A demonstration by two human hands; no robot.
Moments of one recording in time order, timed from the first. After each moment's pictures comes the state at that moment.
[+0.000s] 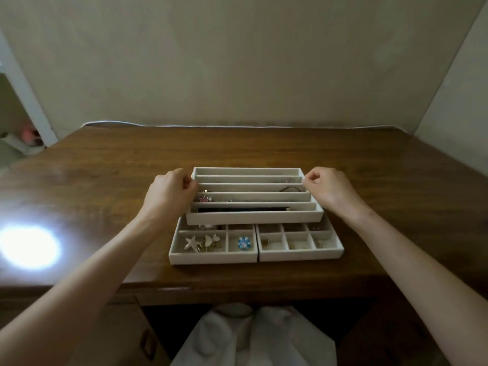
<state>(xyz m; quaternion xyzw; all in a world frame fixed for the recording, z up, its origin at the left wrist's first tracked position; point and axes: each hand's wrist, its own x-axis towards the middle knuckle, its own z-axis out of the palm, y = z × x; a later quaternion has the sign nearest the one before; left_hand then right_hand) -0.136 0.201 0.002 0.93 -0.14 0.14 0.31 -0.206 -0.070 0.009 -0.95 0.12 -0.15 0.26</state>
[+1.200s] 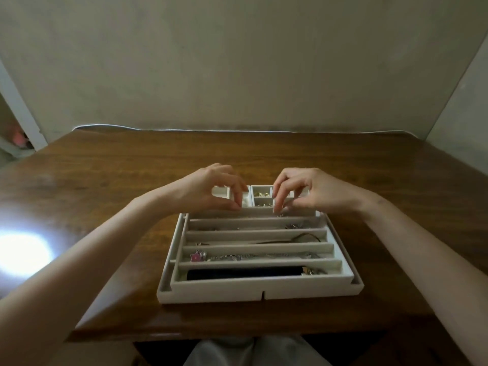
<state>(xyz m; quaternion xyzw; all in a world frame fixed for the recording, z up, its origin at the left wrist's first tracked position) -0.080 0.167 0.025 0.82 -0.51 -0.03 0.26 -0.165 -0.073 0.035 -0.93 -0.18 0.04 0.32</state>
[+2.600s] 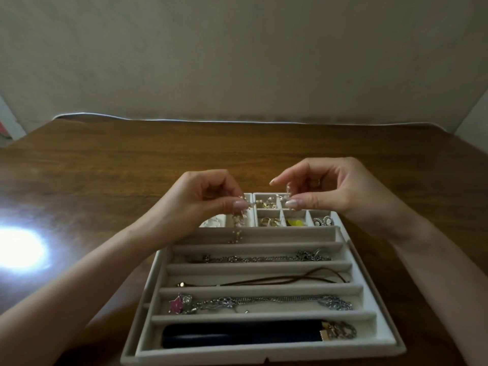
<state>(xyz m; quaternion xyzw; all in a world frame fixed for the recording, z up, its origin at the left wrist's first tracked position) -0.089 0.155 0.014 0.73 -0.38 -0.09 0.55 -0.159 -0.068 0.042 -0.81 -0.15 -0.02 0.56</state>
